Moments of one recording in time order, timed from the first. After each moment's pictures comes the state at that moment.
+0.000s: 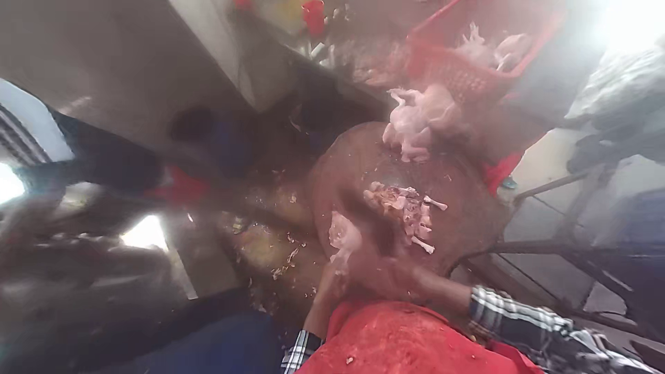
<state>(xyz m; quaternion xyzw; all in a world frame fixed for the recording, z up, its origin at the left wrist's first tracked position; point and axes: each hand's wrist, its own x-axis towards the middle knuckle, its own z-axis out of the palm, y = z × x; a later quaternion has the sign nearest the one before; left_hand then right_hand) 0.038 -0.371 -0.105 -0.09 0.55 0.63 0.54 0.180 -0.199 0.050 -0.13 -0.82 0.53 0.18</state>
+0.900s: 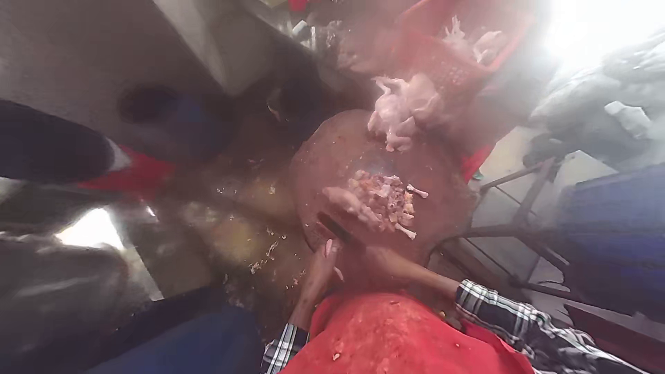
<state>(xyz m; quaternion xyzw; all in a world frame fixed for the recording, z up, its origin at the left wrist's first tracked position) 0.034 -0.361 -0.074 0.19 0.81 0.32 0.46 0.229 -0.193 -0.057 -0.30 -0.77 0.53 -0.17</state>
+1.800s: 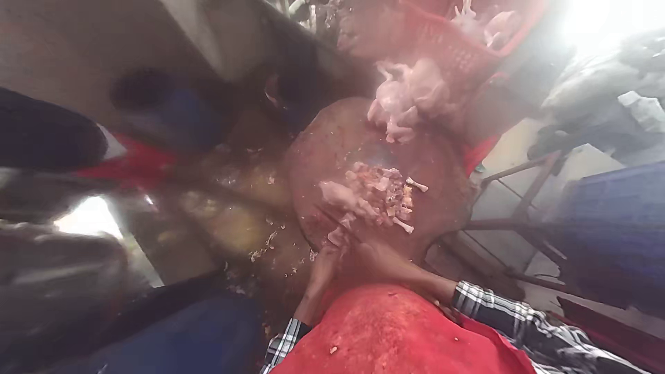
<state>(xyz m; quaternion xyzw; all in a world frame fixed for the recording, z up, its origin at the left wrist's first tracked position) 0.070 -0.368 -0.108 0.05 0.72 0.44 0.54 0.232 -0.202 -0.052 -0.30 -0.81 0.49 -0.12</state>
